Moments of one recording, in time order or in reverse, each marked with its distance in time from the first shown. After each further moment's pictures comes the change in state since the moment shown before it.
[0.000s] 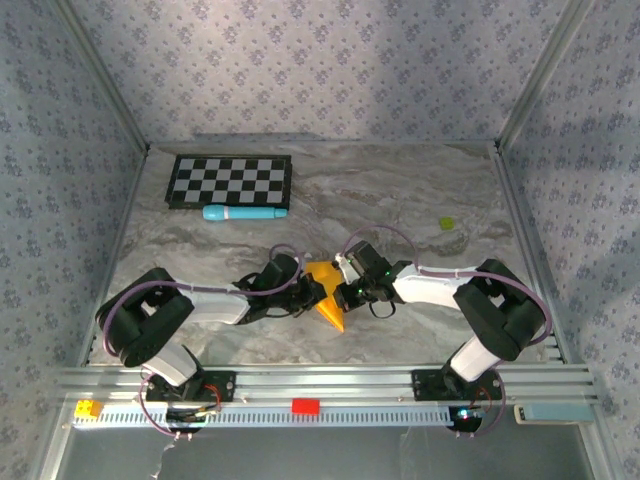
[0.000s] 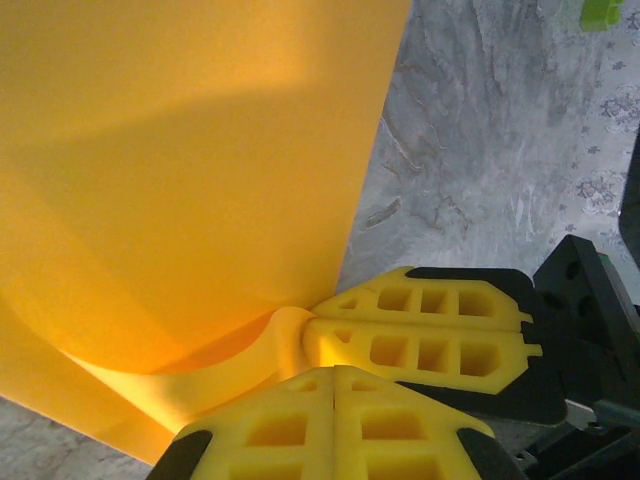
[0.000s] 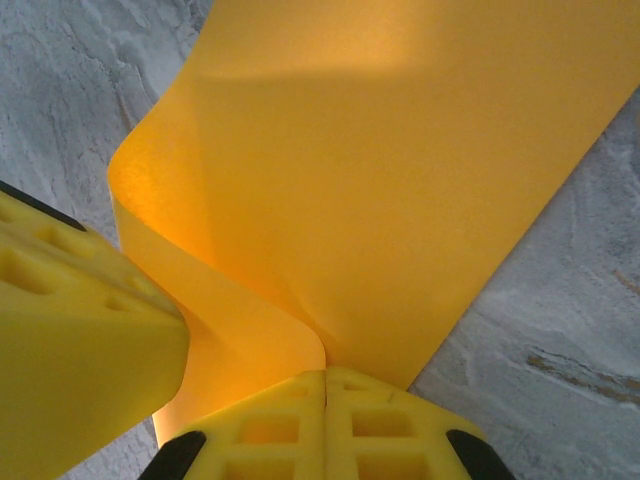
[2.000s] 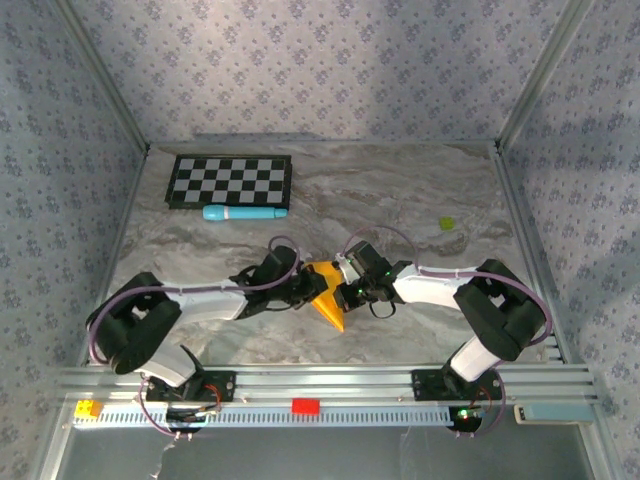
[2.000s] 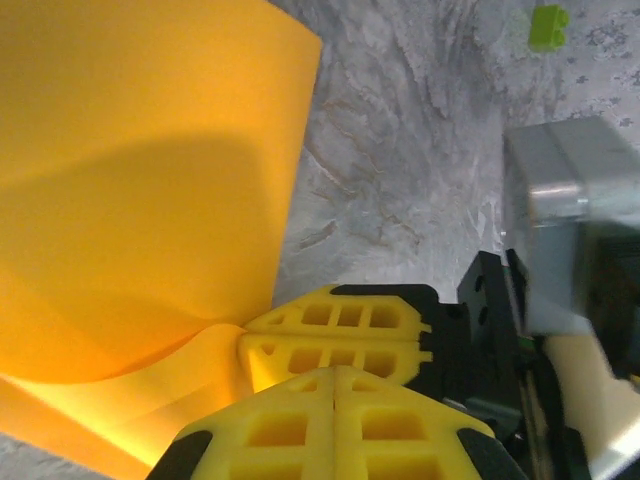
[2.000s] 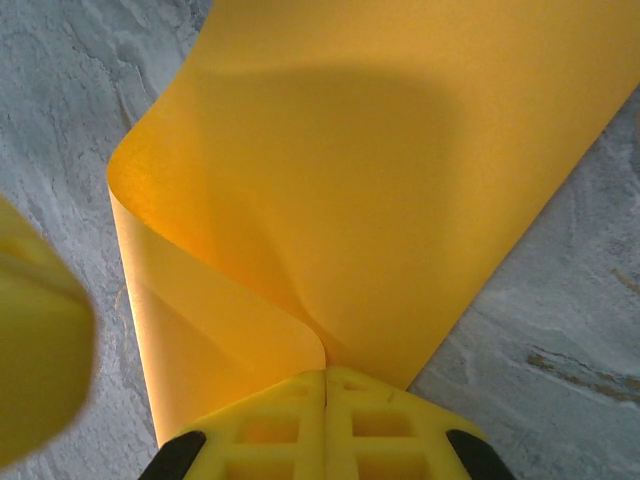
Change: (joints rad) left arm 0.012 -0.042 0.057 -0.074 -0.015 0.018; right arm 0.000 -0.002 -0.001 0.001 0.000 0.000
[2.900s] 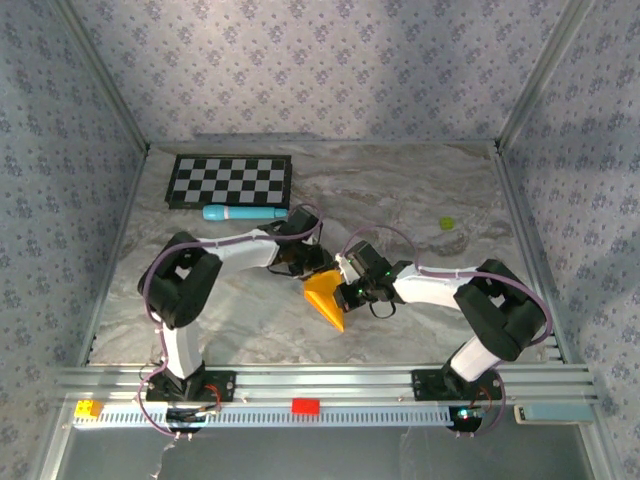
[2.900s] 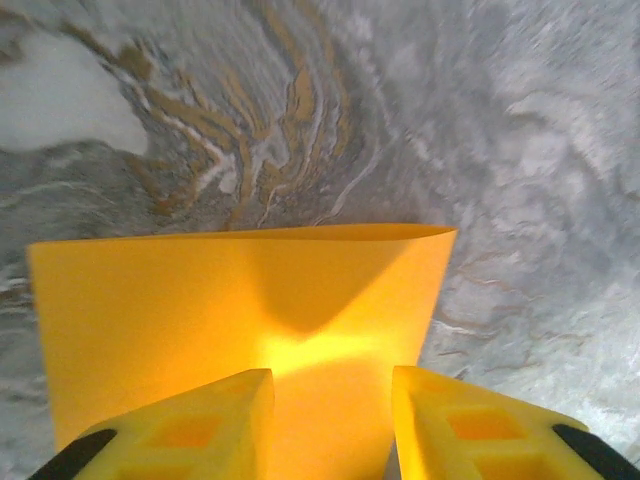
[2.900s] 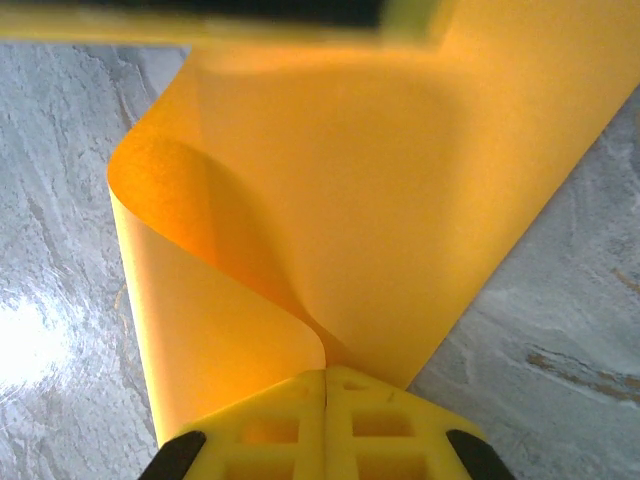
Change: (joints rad) left arm 0.131 0.321 0.533 -0.644 0.023 0.364; right arm 0.000 -0.001 0.000 0.000 0.000 0.000
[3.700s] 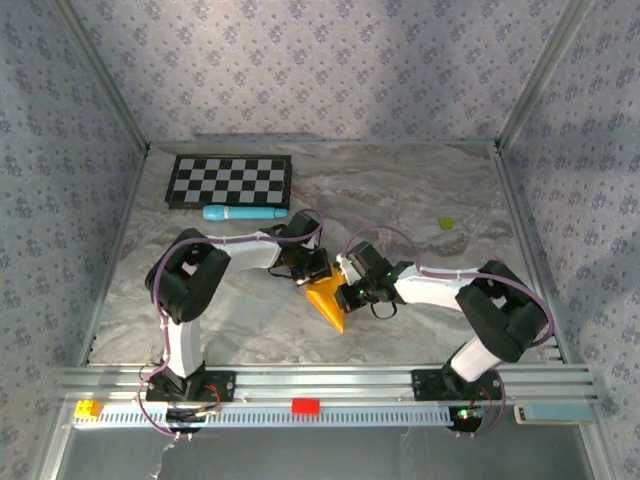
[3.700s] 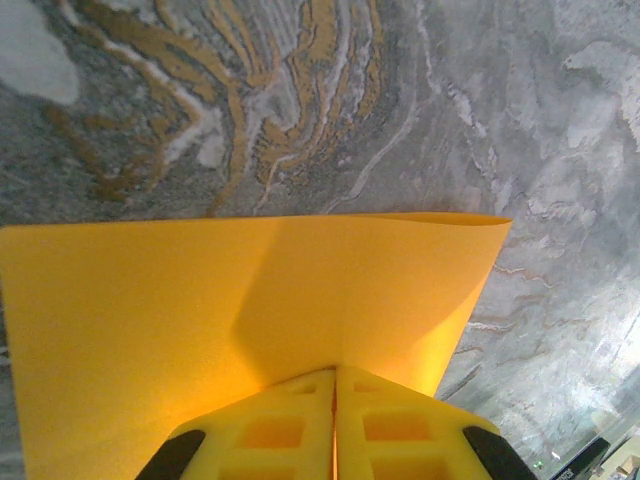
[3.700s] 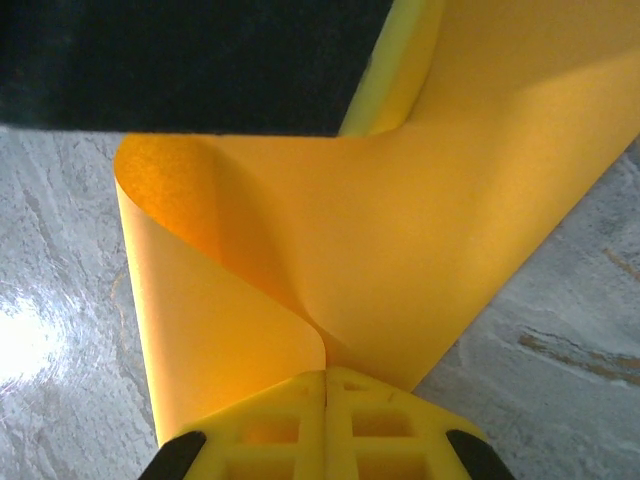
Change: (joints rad) left arm 0.008 0.071 -0.024 0.063 0.114 -0.018; right arm -0.003 -0.010 -0.008 -0.008 0.000 0.000
